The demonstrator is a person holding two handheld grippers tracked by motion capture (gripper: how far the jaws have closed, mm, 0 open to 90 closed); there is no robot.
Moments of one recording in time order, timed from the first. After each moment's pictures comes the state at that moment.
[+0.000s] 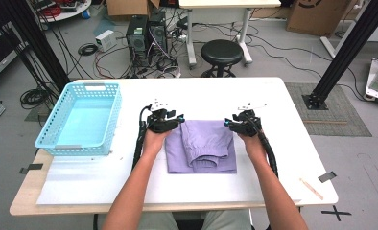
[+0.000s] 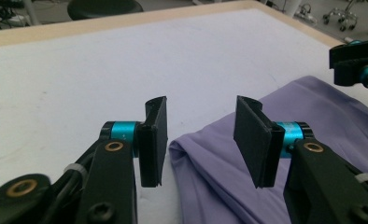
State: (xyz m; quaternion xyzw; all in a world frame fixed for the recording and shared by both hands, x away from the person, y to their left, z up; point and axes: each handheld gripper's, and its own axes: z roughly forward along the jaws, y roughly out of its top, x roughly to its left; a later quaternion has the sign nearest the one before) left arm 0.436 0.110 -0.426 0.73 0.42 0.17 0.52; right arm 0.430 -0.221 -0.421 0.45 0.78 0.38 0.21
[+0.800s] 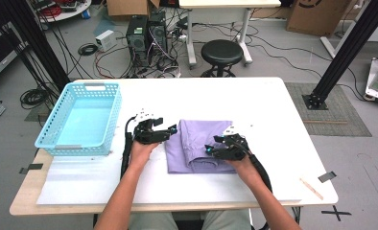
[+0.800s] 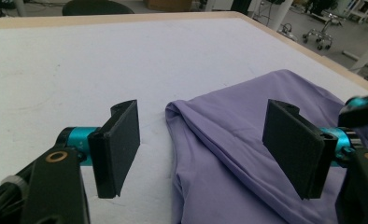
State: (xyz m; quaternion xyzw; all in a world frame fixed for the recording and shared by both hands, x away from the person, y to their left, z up) left arm 0.397 0.140 -0.431 0.71 0.41 0.16 0.54; right arm 0.359 -0.179 -0.429 0.34 0.83 0.42 0.13
